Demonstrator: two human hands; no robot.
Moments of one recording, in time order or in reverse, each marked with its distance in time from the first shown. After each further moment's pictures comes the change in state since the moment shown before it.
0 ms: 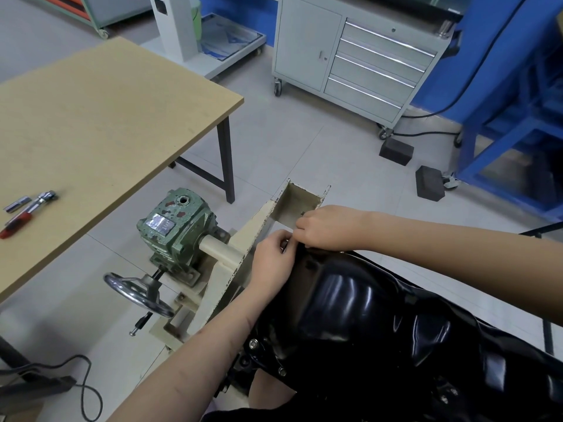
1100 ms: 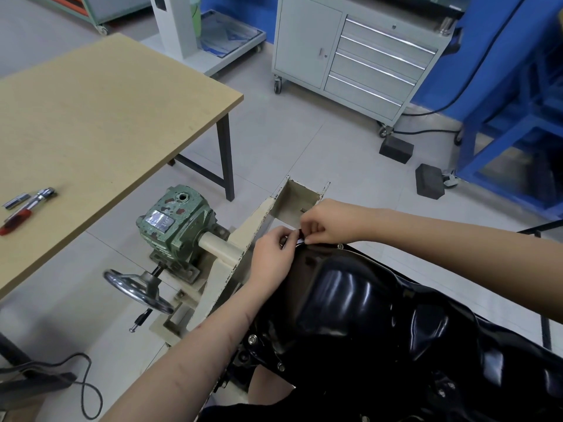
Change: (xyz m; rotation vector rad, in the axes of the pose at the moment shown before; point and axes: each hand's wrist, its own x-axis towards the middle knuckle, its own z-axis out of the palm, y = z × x) left_hand 0.001 -0.002 0.002 -0.004 0.000 -0.004; right_hand -0.006 0.011 0.013 0.787 0.079 0.247
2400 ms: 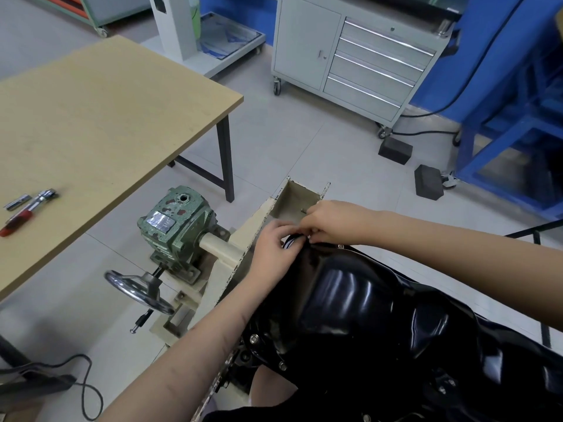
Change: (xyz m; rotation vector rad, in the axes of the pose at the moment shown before) left_hand 0.001 0.009 -0.008 -0.028 -0.057 0.165; right_hand -0.005 -0.010 -0.004 -0.270 -0.030 -0.014
